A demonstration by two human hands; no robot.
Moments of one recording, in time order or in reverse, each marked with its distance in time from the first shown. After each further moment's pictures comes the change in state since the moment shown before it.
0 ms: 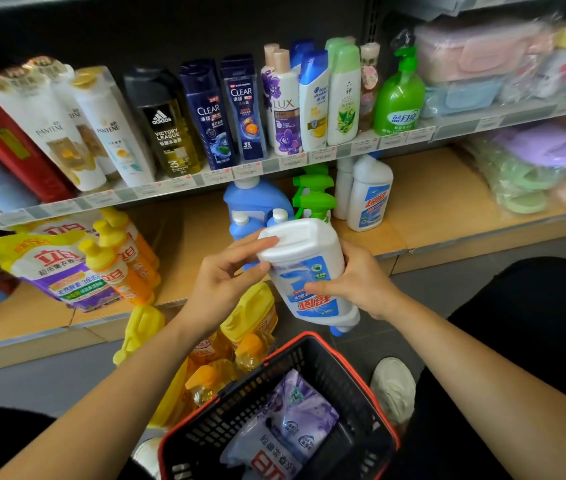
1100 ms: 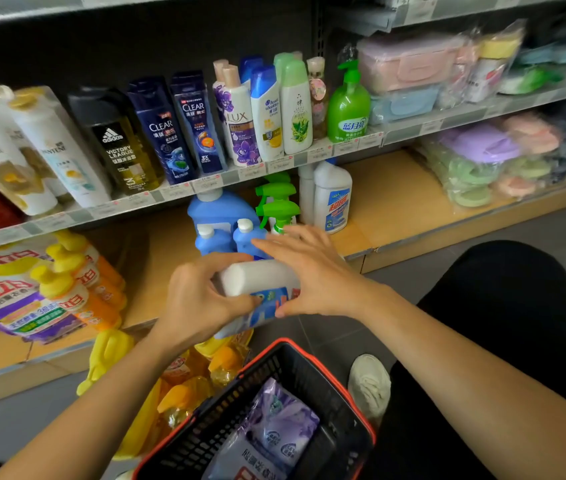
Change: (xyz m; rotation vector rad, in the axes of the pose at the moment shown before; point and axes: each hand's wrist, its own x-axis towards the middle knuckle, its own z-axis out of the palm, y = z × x) left_hand 0.002 0.023 0.019 0.650 0.015 0.076; right_hand -0.005 -0.042 -0.005 -1.043 -0.097 -0.300
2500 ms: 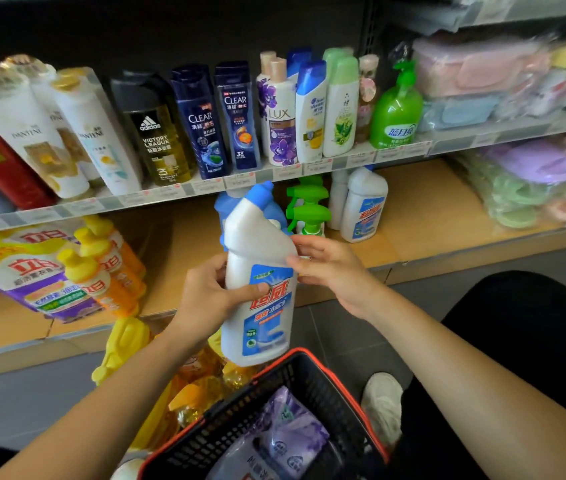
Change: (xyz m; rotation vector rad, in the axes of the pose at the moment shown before) left_hand 0.010 -0.042 0.003 -0.534 0.015 -0.335; right_hand 0.040 0.006 0.026 1.336 0.079 0.420
